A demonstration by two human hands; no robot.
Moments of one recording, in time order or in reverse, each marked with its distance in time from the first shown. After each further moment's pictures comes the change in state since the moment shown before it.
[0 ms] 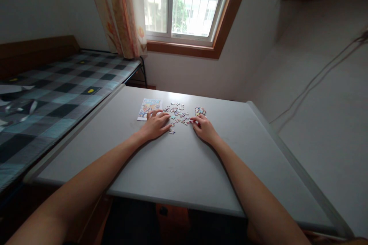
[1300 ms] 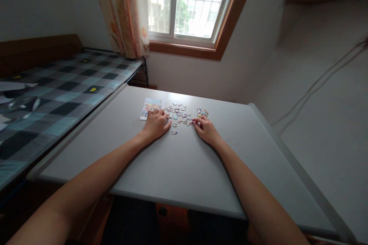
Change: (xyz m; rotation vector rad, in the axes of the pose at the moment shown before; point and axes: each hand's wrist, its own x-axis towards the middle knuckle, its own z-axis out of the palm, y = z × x) left_hand 0.004 0.015 -0.010 0.149 0.031 -0.165; right_hand 0.000 -0.003 -0.003 0.002 0.006 -0.008
